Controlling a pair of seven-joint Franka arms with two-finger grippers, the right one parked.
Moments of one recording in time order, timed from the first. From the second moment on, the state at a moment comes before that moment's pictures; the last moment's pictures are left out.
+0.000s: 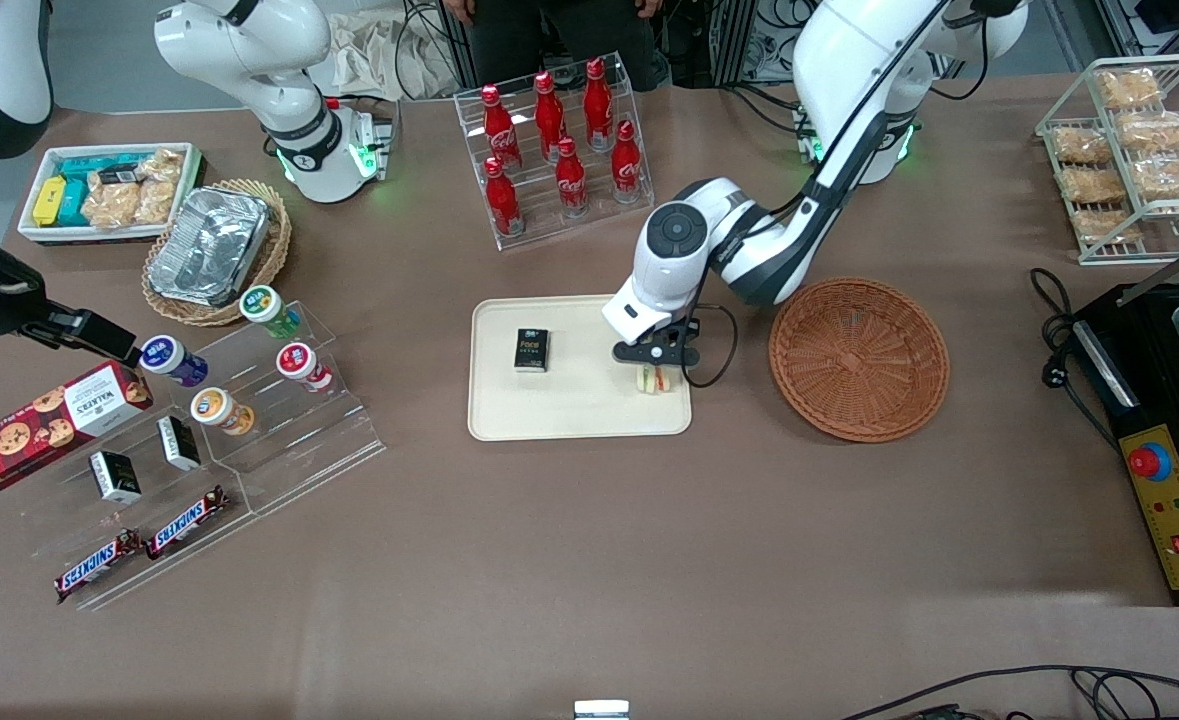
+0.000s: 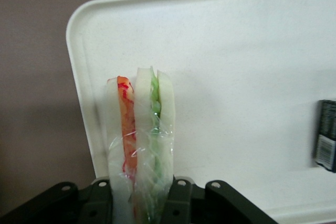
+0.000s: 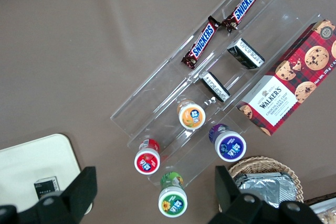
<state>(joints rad) -0.47 0.48 -0.32 -2.01 0.16 2.46 -0.77</state>
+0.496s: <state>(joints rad) -0.48 0.53 -0.32 -1.99 0.25 2.49 -0.83</state>
